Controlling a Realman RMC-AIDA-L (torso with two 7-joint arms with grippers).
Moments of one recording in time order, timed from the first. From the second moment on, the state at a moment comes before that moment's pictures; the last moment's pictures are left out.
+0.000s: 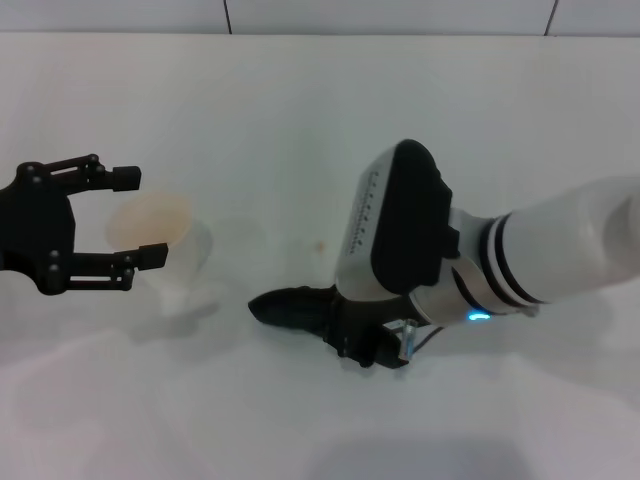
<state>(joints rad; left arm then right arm) -0.36 -2.03 0.71 1.07 1.94 1.82 -1.36 0.51 2.03 -2.07 -1.36 -2.29 -0.92 2.41</state>
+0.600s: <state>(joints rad) -0.36 -2.04 0.71 1.07 1.93 1.82 -1.36 0.66 2.03 -2.04 -1.15 -2.30 -0.78 2.45</state>
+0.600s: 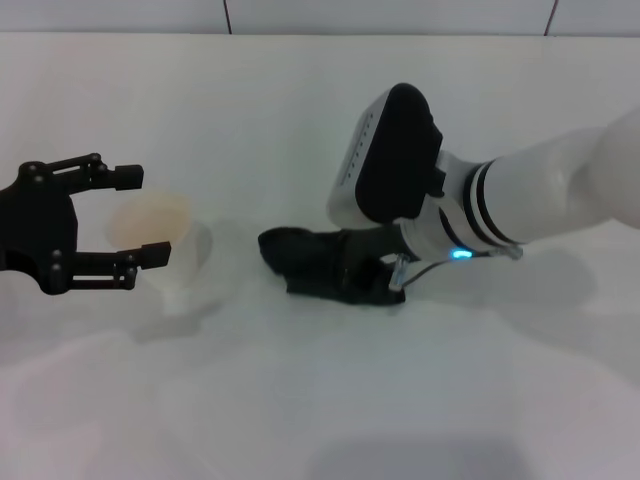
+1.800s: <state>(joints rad) -0.35 -2.05 0.71 1.06 1.93 1.82 -1.37 0.49 2.01 -1.87 -1.22 -2.34 -0.72 2.43</state>
